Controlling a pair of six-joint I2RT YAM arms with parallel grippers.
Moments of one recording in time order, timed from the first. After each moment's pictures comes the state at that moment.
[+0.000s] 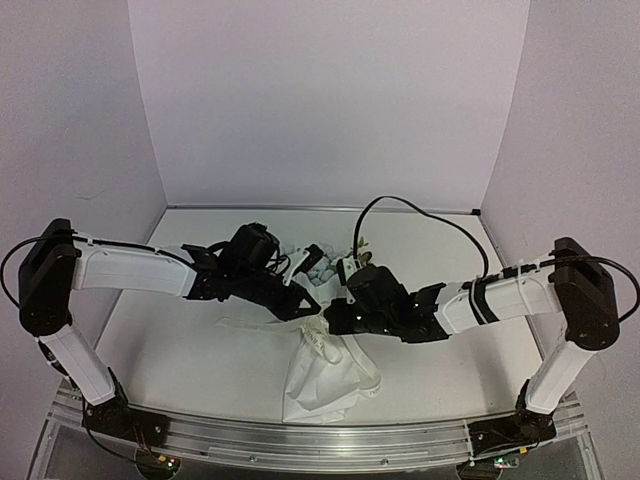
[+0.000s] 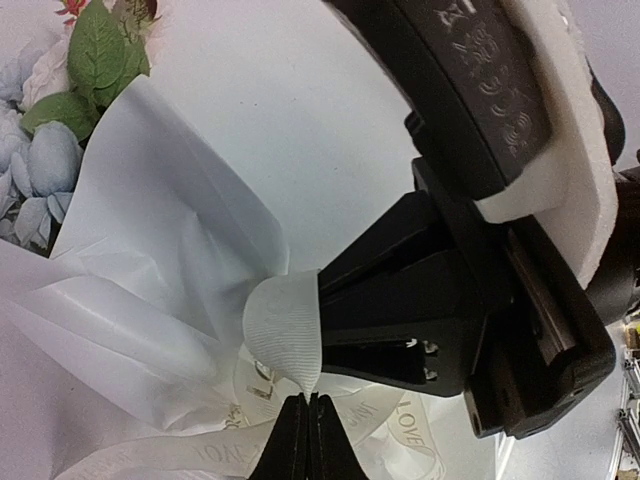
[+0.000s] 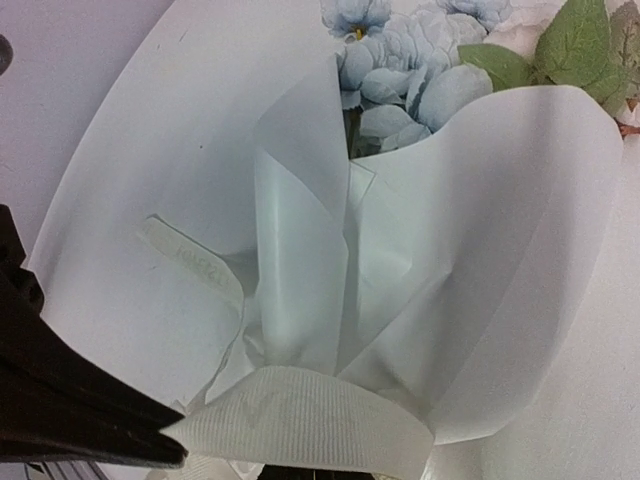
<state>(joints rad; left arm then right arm) -0.91 1.66 1.04 -0.08 0.39 -0.26 1.05 1.73 0.95 0.10 0.19 0.71</state>
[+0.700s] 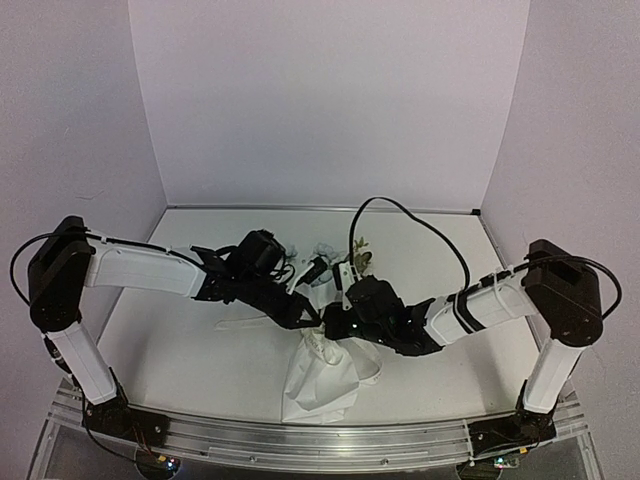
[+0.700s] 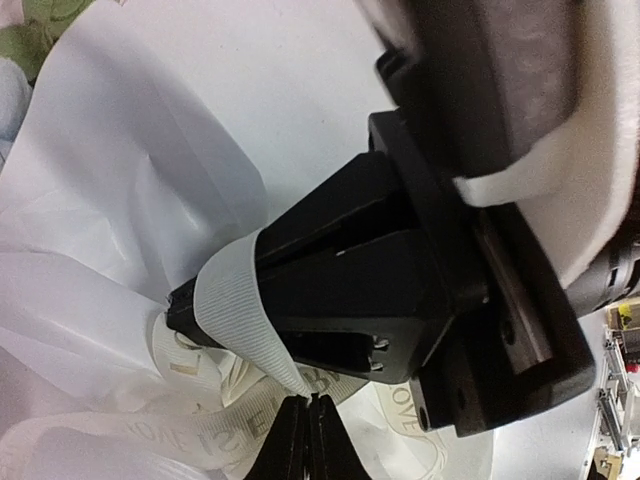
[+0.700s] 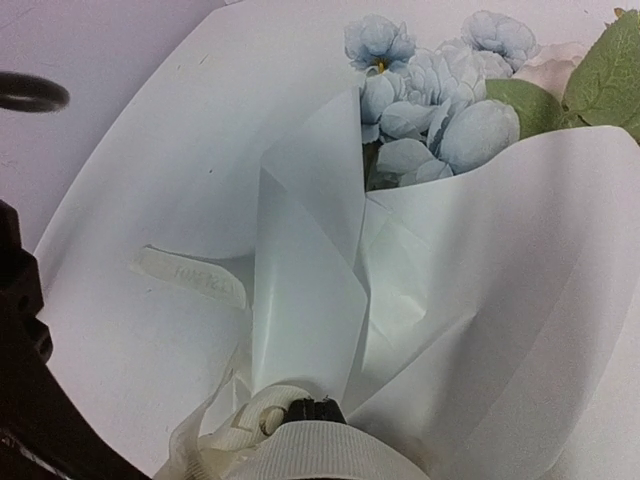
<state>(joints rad) -0.91 1.72 1.06 -0.14 0.48 -0.27 1.05 1.82 0.88 0.41 0.22 0.61</state>
